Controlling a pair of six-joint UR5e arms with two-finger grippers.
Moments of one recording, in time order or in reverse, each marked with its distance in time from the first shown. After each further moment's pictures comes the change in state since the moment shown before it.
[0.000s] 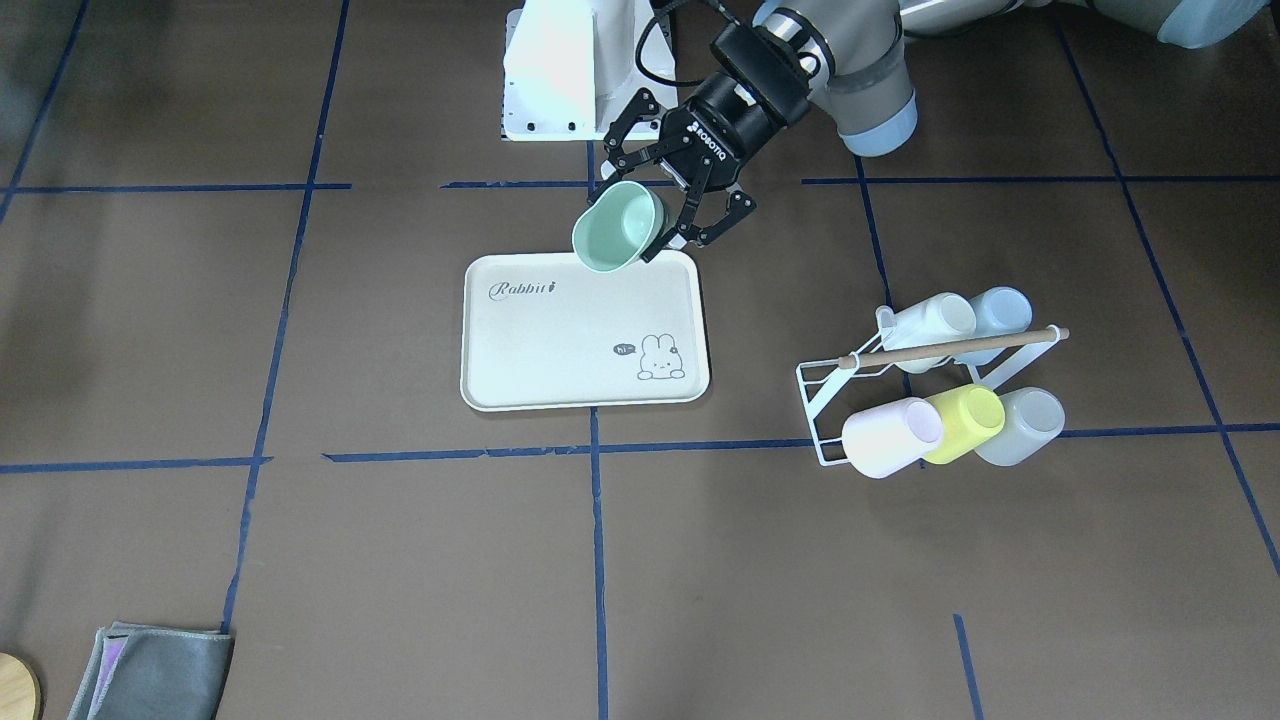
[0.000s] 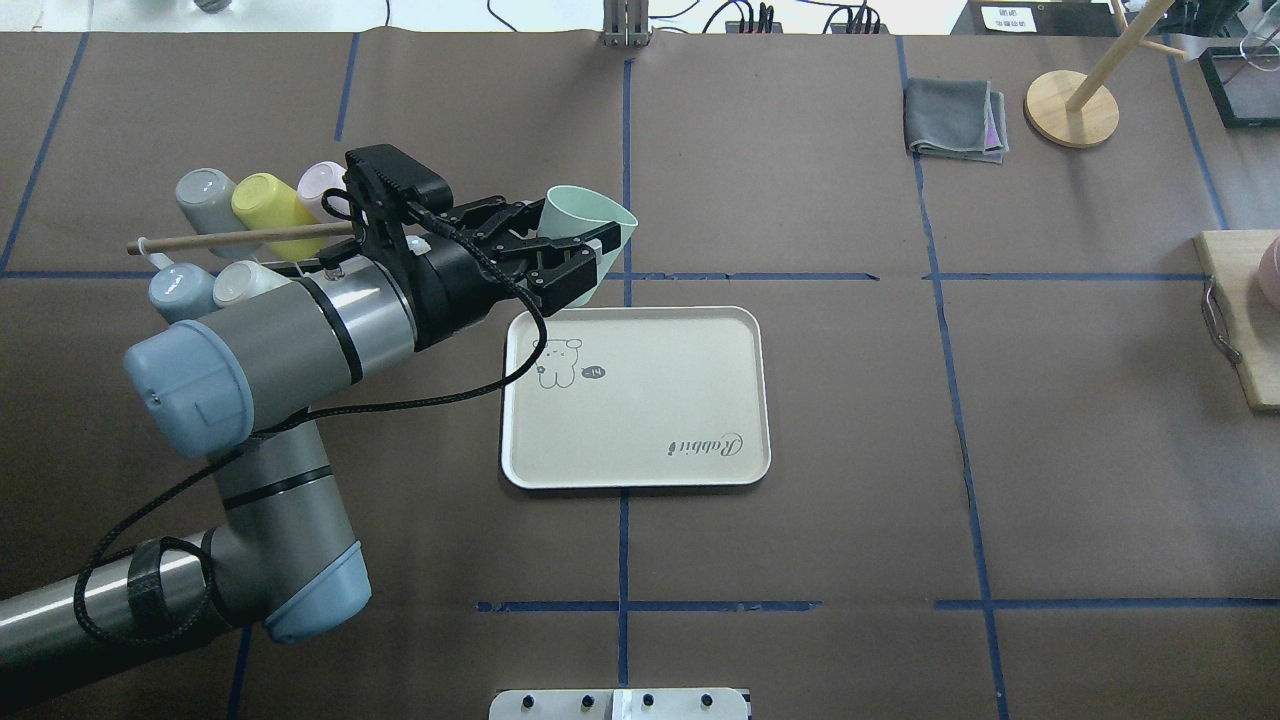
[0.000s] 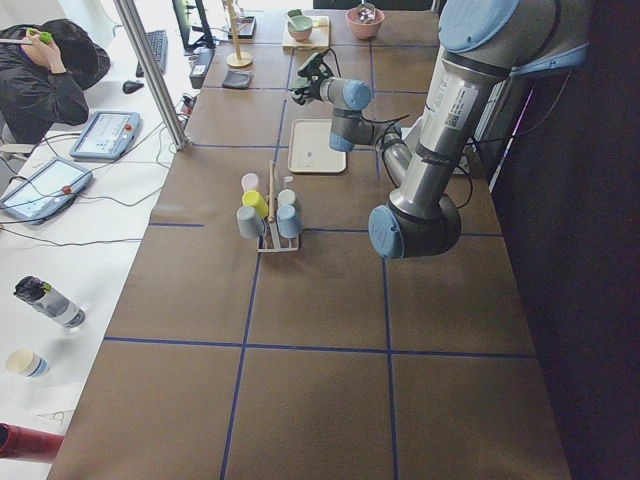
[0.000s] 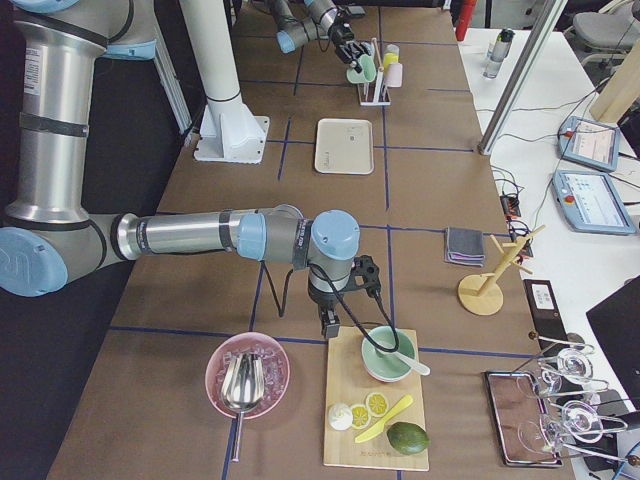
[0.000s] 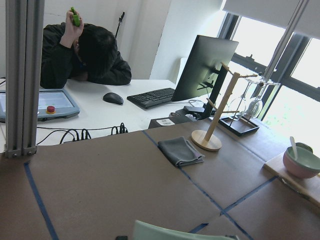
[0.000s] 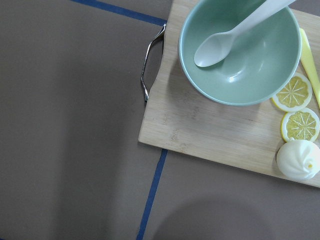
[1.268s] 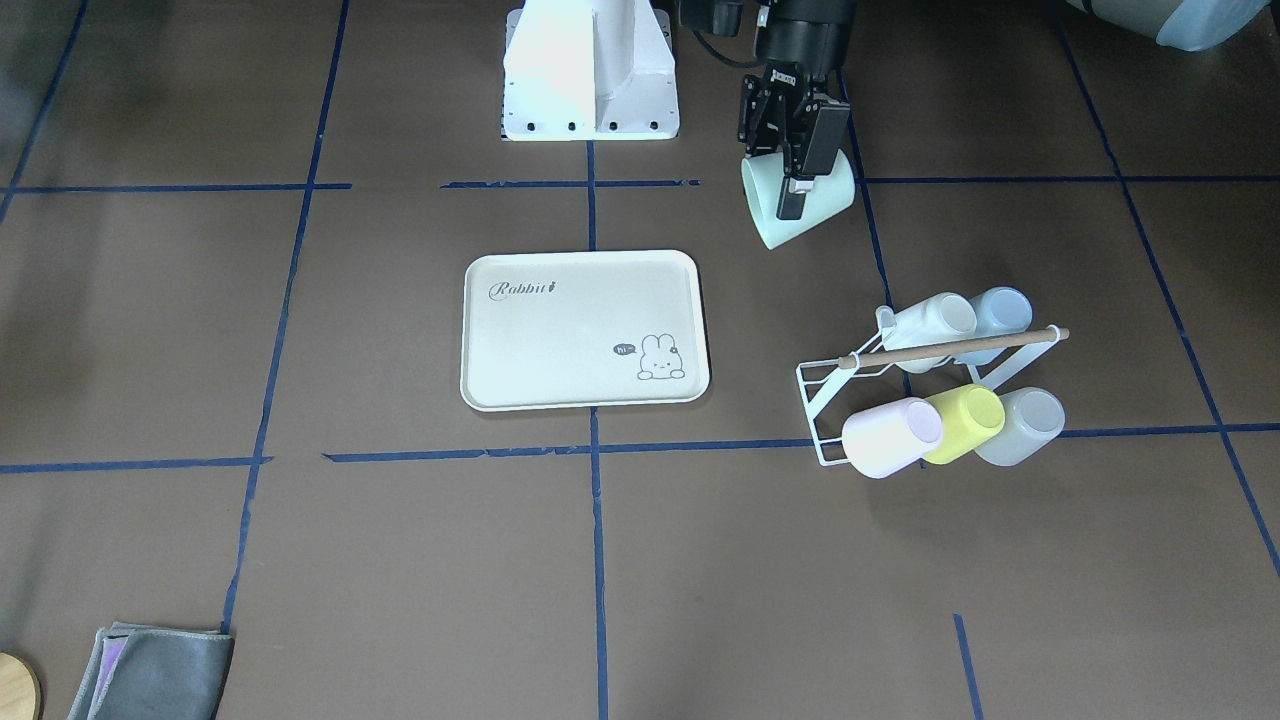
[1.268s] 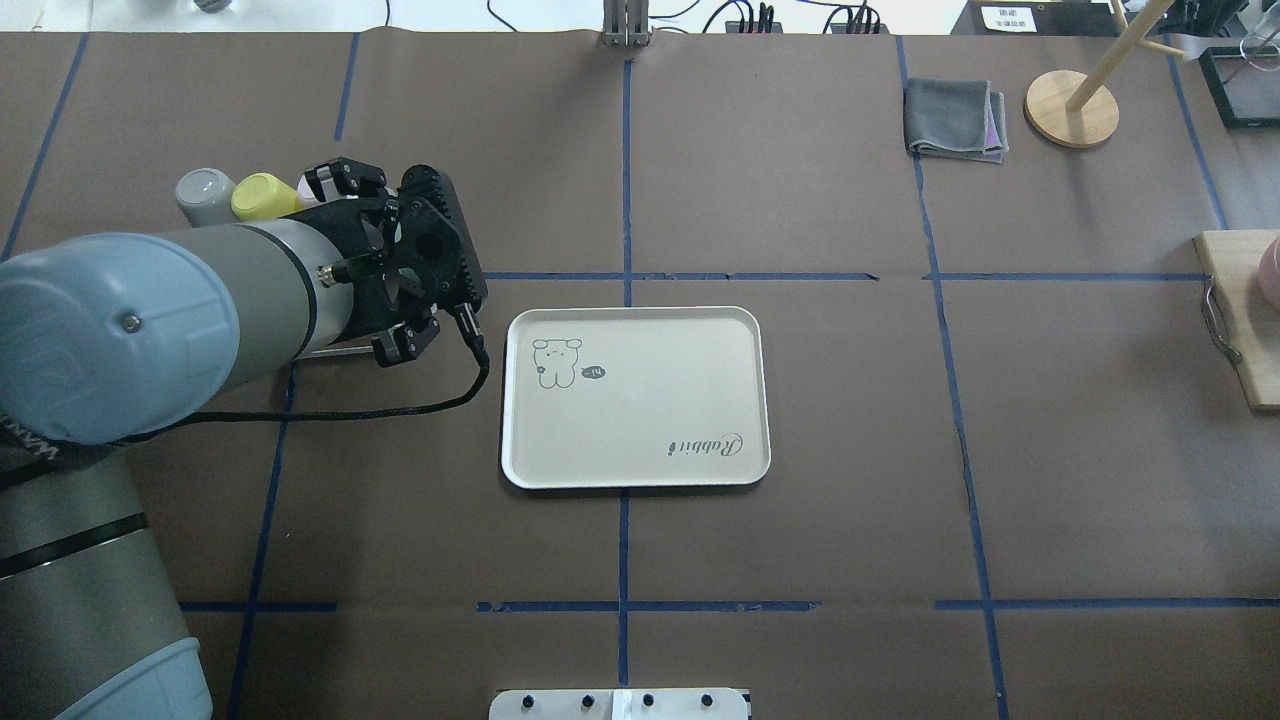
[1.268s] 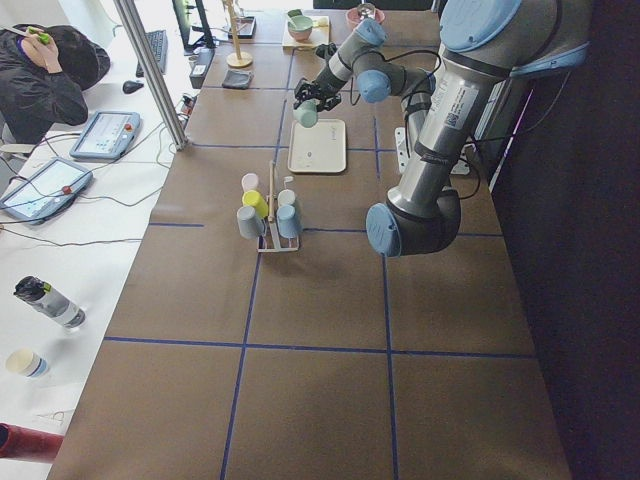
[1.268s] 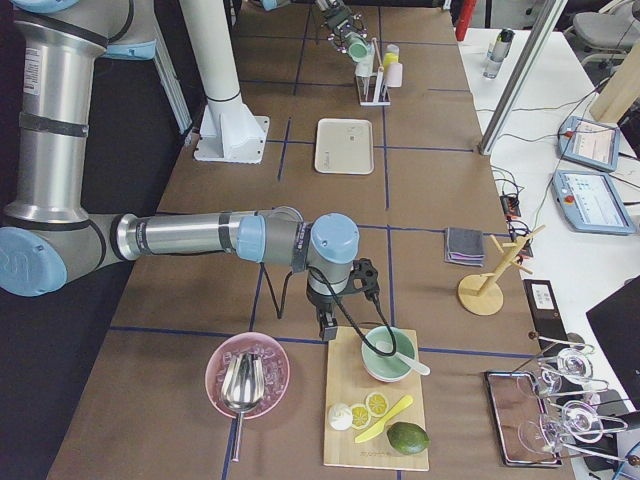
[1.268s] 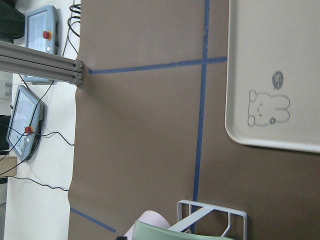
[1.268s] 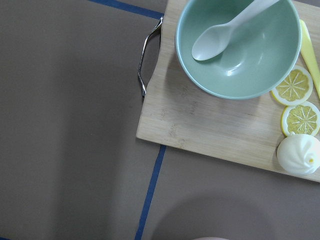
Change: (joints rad) left arm -0.020 -0.015 -0.532 1.361 0.011 0.826; right arm 0.000 -0.003 -0.009 -0.003 0.000 0.000
